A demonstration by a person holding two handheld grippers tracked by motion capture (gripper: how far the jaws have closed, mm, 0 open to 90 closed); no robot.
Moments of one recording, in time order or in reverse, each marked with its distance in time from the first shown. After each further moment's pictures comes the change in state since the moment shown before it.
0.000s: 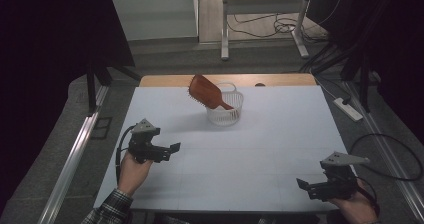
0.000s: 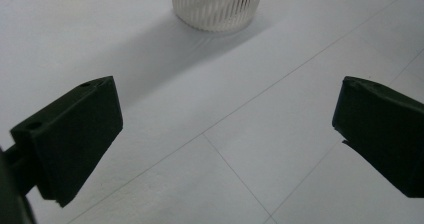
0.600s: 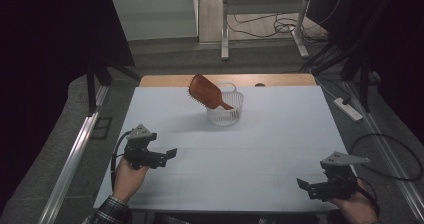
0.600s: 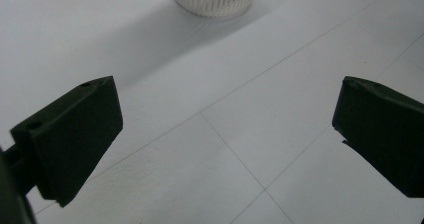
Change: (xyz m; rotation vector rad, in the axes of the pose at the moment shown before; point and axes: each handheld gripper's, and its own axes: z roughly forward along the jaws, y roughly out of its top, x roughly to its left) left arm -0.004 -0.012 -0.011 0.018 0.006 0.003; right arm 0.000 0.000 0.000 0.000 -0.002 0.000
